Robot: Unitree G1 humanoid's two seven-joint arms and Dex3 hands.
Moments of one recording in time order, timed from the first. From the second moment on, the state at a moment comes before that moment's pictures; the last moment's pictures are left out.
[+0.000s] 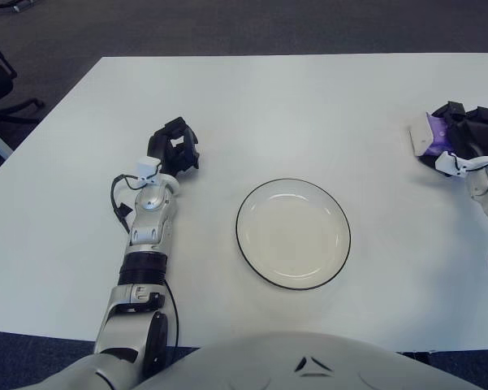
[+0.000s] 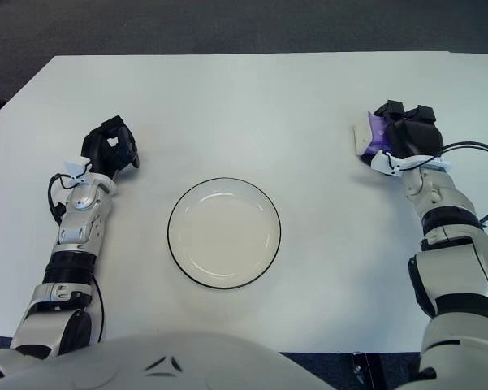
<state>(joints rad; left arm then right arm) -0.27 0.08 0.13 0.25 -0.11 -0.13 0.02 -0.71 -0.81 0.34 1.19 -0.63 -0.45 -0.45</state>
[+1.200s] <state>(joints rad) -0.26 0.08 0.13 0.26 -0.12 -0.12 0.02 -0.48 -0.64 0.08 0.29 -0.36 -0.32 -0.17</state>
